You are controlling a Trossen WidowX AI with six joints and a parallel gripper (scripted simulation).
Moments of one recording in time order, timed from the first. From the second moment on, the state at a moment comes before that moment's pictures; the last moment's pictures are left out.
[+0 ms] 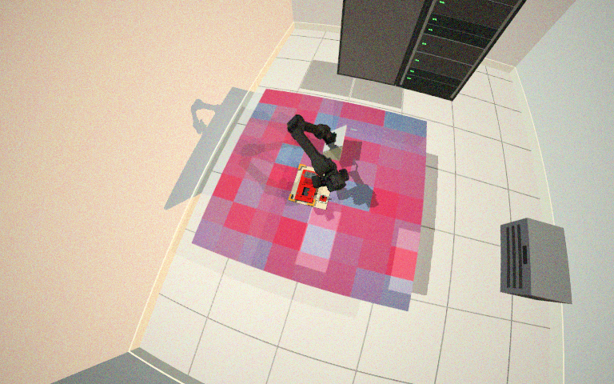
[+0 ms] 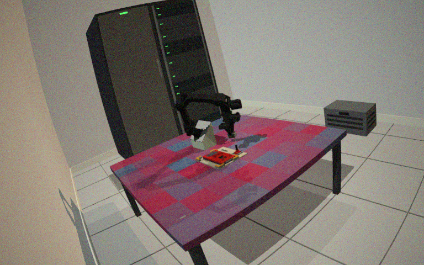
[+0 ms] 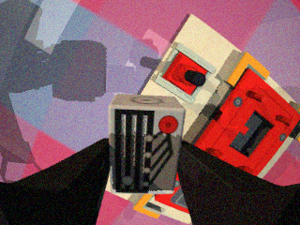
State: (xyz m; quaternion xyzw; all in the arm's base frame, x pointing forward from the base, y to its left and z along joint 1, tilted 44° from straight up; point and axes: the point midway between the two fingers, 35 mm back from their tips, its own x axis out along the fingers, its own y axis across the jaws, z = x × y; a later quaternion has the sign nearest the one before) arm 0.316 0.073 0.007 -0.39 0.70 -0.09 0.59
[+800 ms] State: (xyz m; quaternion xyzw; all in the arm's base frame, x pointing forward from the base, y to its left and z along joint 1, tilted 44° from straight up) arm 0.340 0.008 0.031 -0.32 0.68 -0.18 0.64
